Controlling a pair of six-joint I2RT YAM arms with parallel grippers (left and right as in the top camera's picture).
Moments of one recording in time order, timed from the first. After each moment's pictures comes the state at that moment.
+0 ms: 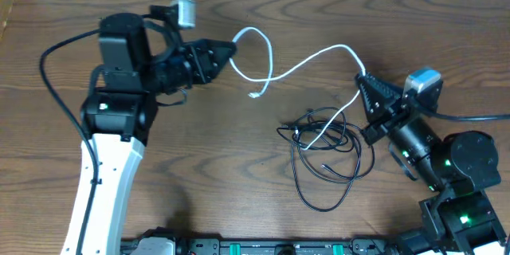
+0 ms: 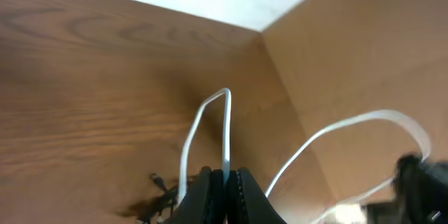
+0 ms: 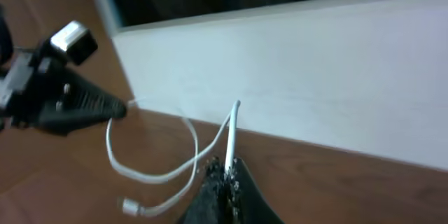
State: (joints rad) left arm -0.11 1.27 1.25 -0.50 0.81 -0.46; right arm 0.31 0.70 0.75 0.02 -0.27 0.20
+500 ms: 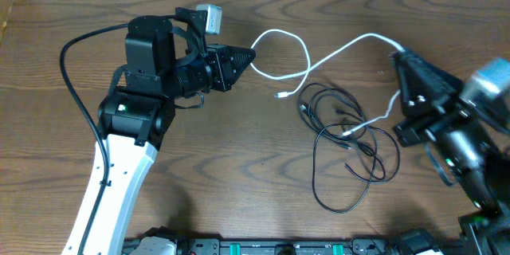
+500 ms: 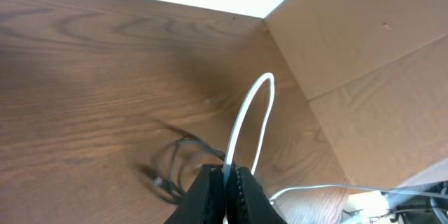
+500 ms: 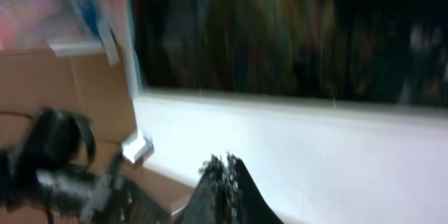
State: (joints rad) left arm -0.21 1.27 1.25 -0.50 0.71 -0.43; right arm 0.31 0.74 1.09 -0.16 -0.28 0.18
